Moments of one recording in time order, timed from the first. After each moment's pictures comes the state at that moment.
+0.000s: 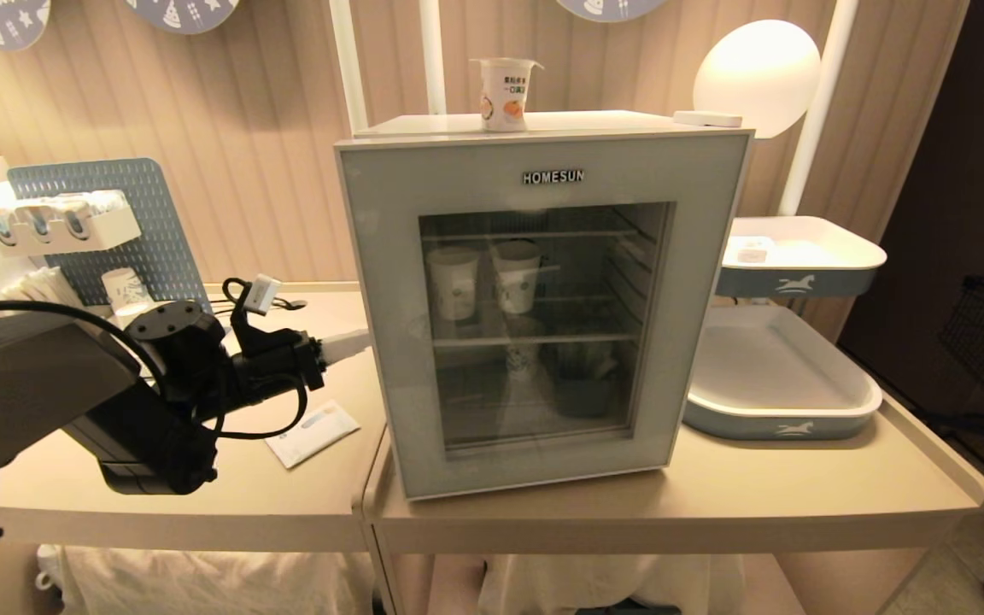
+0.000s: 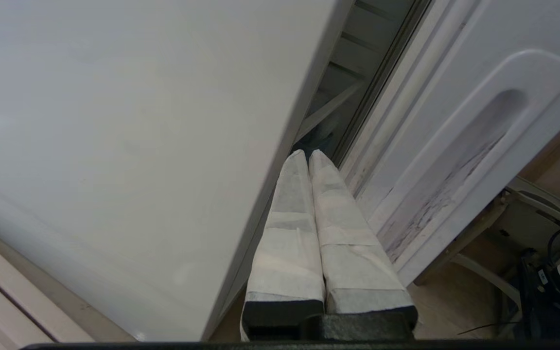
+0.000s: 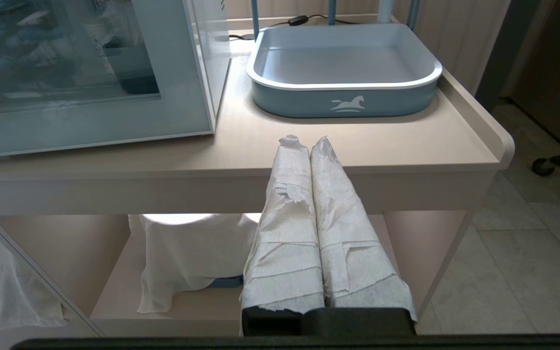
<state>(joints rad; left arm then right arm) -0.02 2.23 -0.91 -1.49 -1.04 -0.48 0.00 0.00 0.00 0.02 0.00 -0.01</state>
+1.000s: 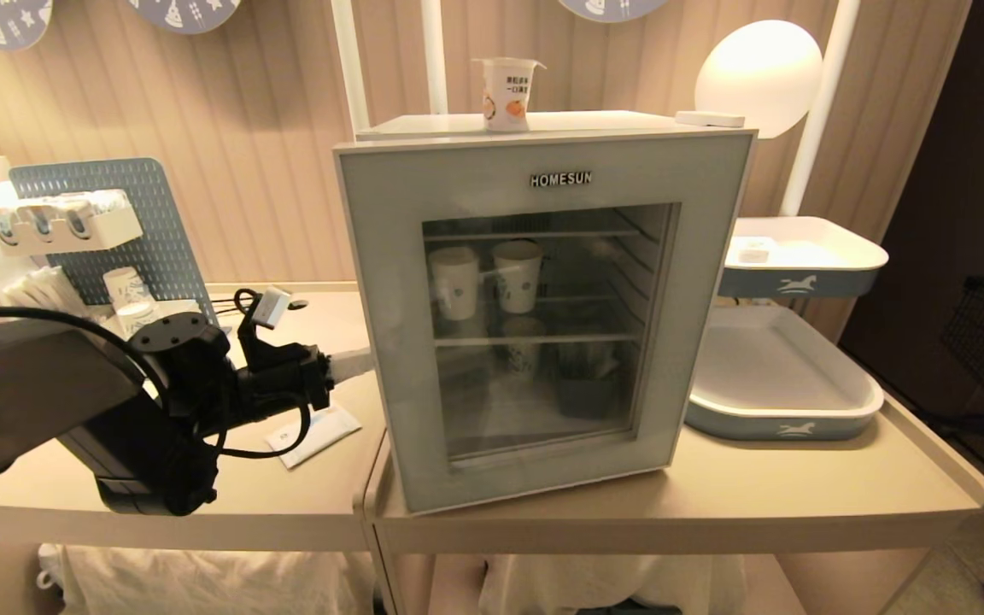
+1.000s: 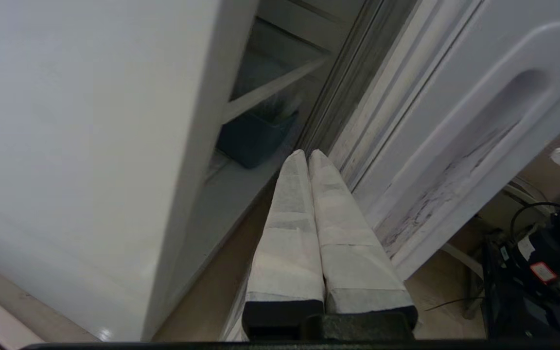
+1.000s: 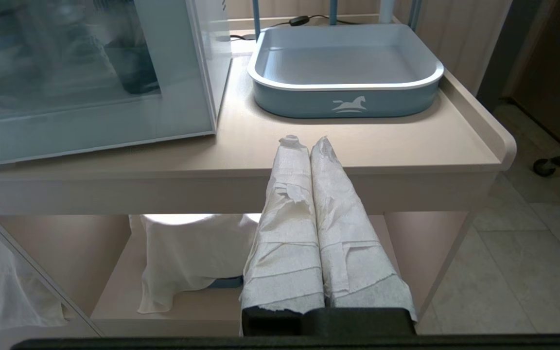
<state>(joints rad) -0.08 2.19 -0.81 -1.52 -1.09 -0.48 0.00 0.00 0.00 0.02 0.00 -0.01</state>
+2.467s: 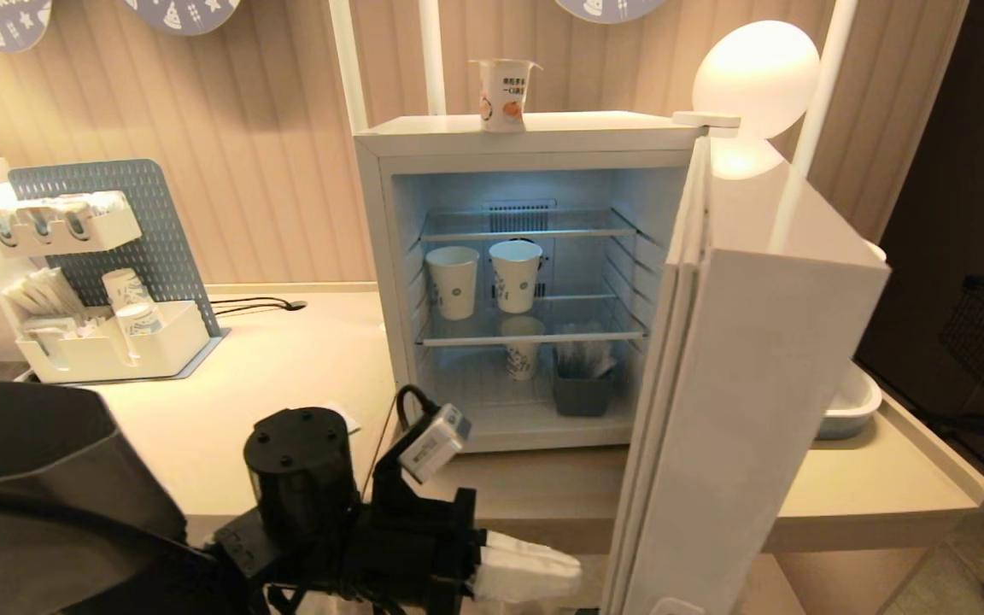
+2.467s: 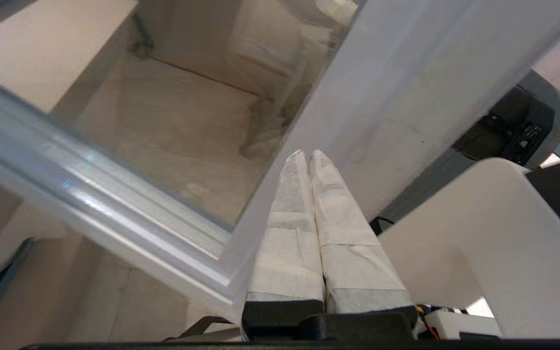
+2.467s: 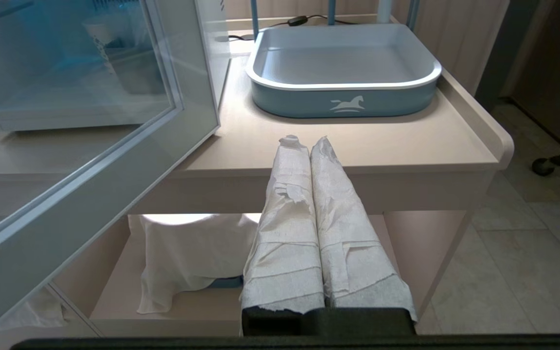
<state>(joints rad) -0.68 1.98 -0.45 -1.46 -0.99 -0.35 0.00 0.00 0.00 0.02 0.00 -0.01</state>
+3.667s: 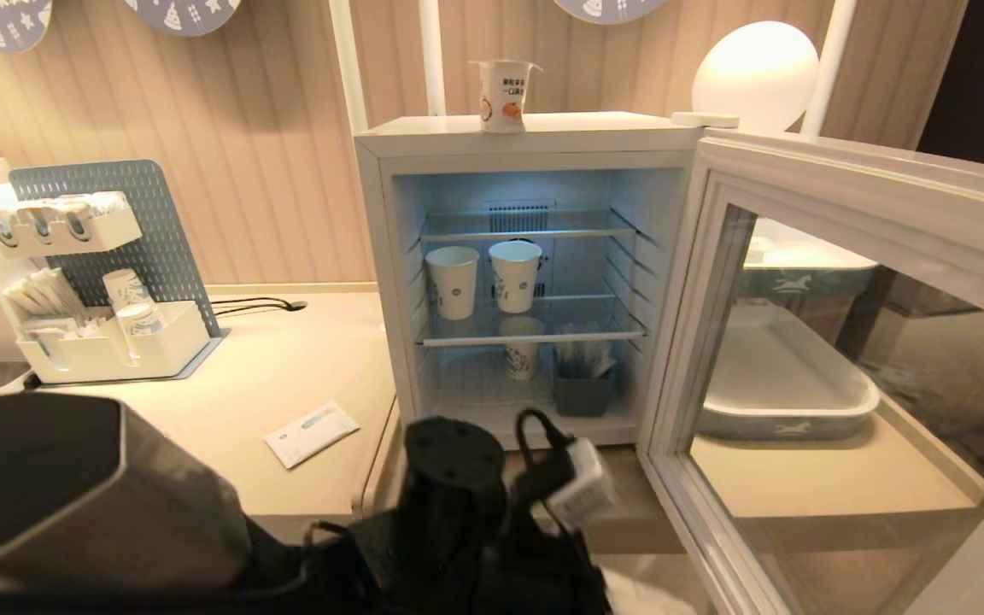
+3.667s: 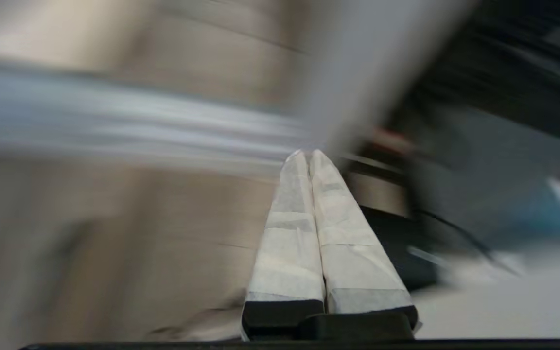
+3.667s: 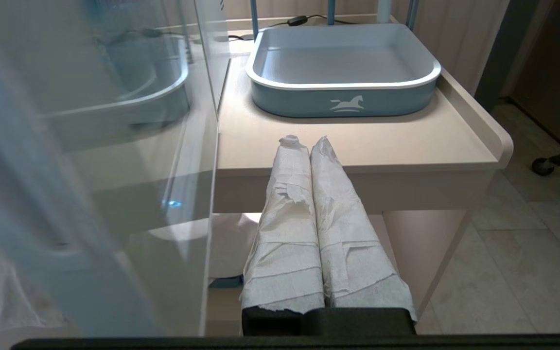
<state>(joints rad) -0.87 1.99 -0.70 -1.03 -0.69 -0.14 0.00 0.00 0.00 0.02 0.00 -0.01</state>
